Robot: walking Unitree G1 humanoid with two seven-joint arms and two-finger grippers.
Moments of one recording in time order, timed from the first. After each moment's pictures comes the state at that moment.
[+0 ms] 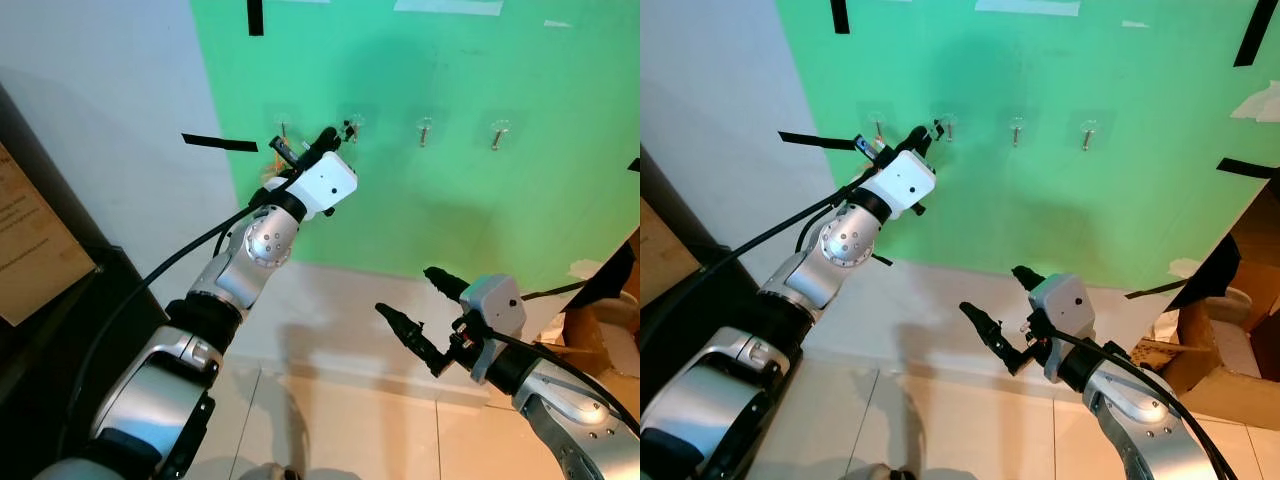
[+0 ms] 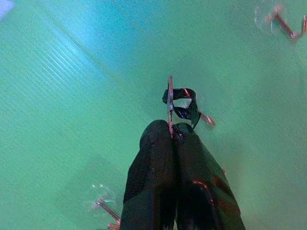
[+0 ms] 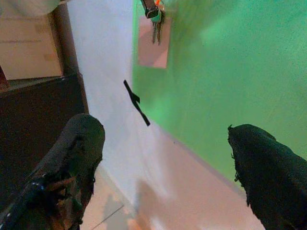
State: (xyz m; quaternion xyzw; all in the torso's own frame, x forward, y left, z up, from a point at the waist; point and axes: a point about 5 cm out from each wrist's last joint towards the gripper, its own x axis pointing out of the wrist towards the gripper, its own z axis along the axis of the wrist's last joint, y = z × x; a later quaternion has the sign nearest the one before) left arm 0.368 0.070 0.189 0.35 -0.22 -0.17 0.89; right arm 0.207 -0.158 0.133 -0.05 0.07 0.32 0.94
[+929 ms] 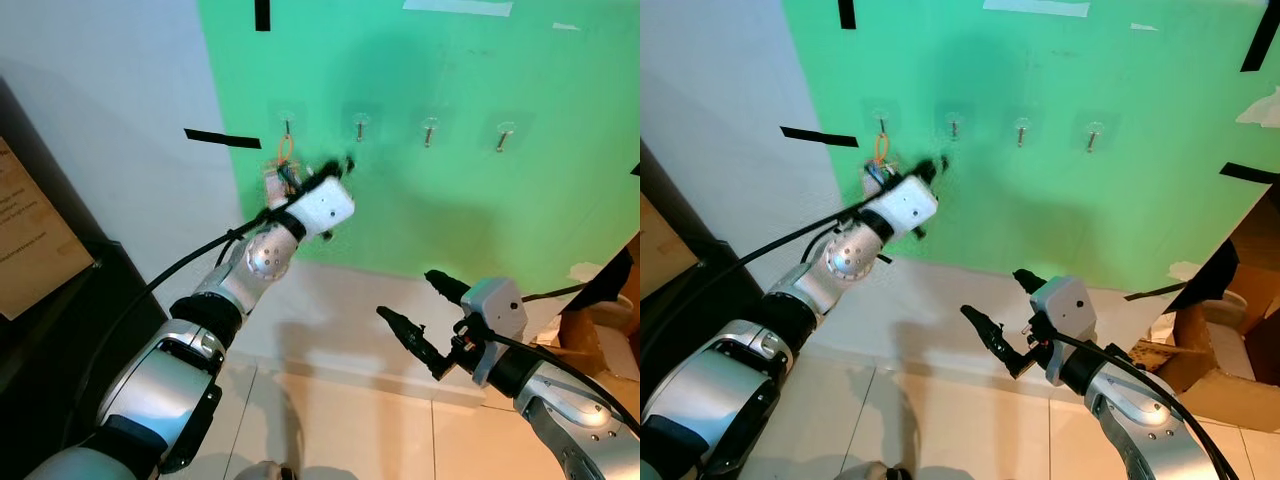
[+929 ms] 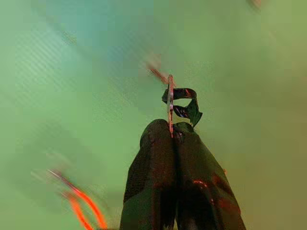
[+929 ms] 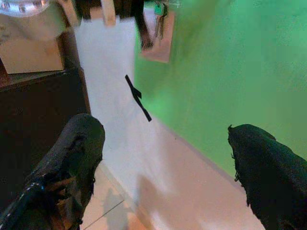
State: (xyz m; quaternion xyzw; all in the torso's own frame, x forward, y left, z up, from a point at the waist) left arm 0.370 0.069 0.167 0.35 -0.21 -0.20 0.89; right arm 0.205 -0.159 0.132 -0.05 0.07 0.32 0.94
